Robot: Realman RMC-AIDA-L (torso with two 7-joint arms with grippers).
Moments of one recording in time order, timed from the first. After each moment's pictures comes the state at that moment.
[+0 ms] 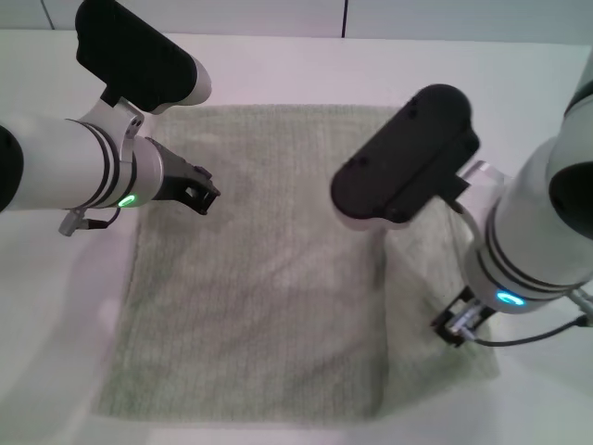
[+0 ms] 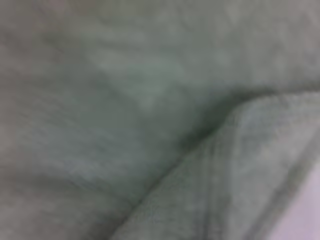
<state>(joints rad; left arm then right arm) -0.36 -2.06 -1.35 -1.44 2.83 -0.96 0.28 0.70 2.08 -2.18 -1.69 0.32 1.85 0.32</state>
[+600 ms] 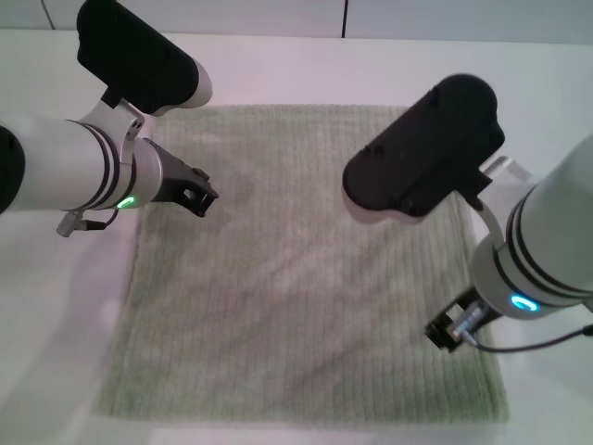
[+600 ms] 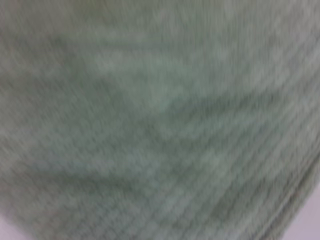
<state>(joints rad) -0.35 -2.07 -1.34 -1.46 2.85 -0.98 0.28 0.65 2.08 -2.14 -1.81 0.33 1.88 0.32</state>
